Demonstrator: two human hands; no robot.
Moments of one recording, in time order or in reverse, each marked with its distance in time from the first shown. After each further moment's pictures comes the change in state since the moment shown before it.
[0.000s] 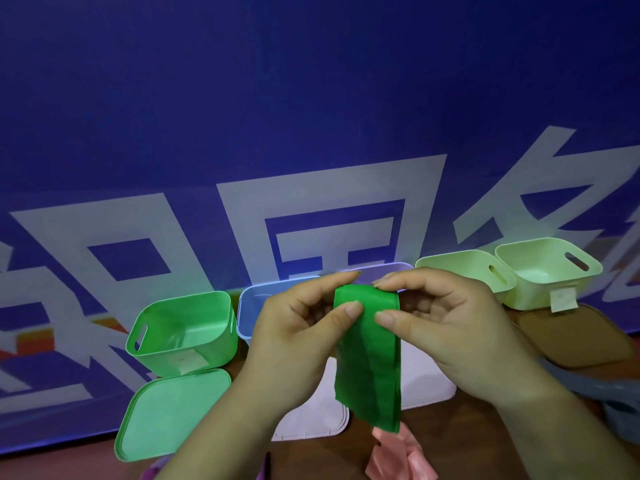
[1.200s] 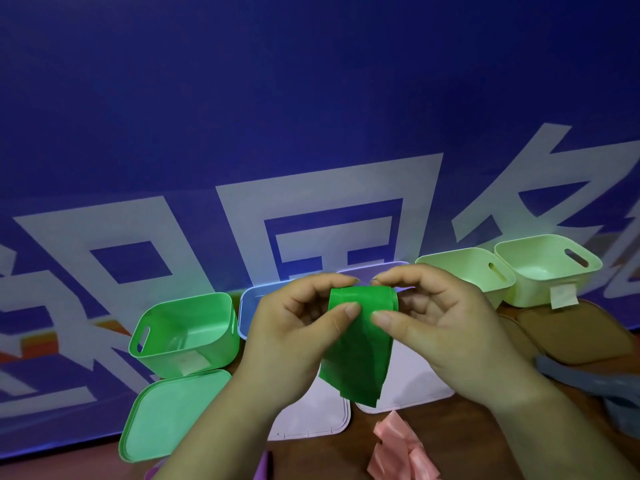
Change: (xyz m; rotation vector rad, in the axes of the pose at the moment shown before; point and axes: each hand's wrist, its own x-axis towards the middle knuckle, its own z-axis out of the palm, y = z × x) left_hand -0.002 0.001 -0.002 0.029 0.004 0.024; right_hand -0.006 0.002 0.002 0.025 0.006 0.002
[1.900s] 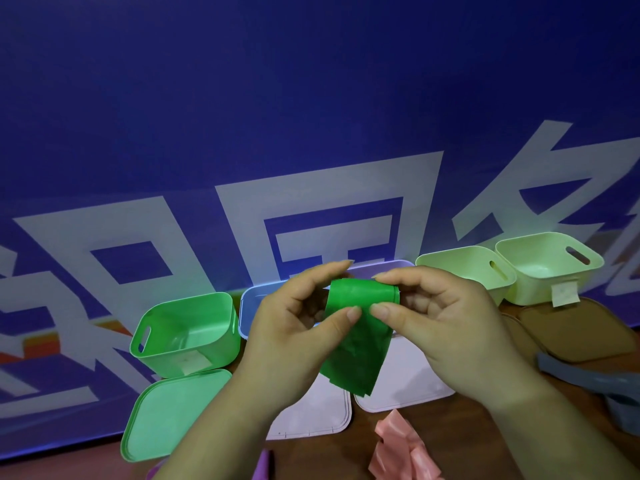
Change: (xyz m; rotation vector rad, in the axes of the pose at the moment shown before) left_hand 0.000 -0.001 -0.001 0.032 -0.052 0.019; right_hand 0.002 0.001 0.003 0.012 0.062 0.013
